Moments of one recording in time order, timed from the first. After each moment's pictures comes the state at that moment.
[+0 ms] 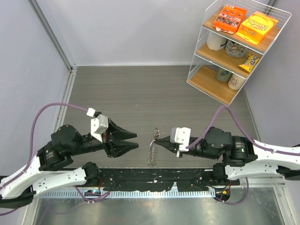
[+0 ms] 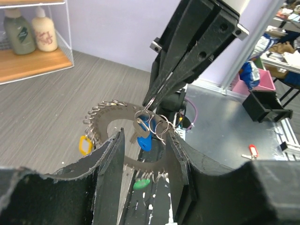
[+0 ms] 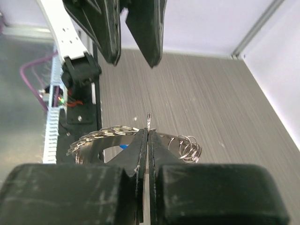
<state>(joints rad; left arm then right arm) -1.14 0.57 1.00 -0.38 0.24 -0.21 1.48 0.83 1.07 -0.29 0.13 -0.26</state>
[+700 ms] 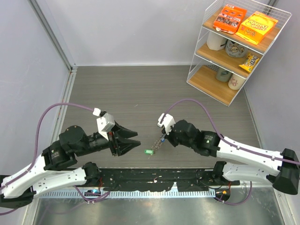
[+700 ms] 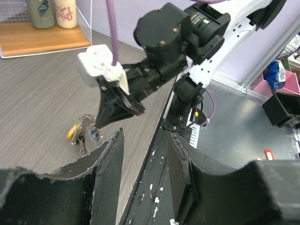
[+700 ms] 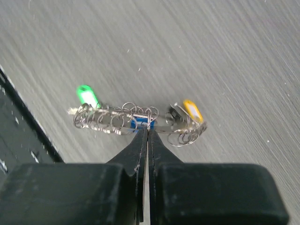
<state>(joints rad) -1.14 0.57 0.93 -0.39 0.13 -0.24 1.11 0.99 0.74 -0.37 0.19 -0.03</state>
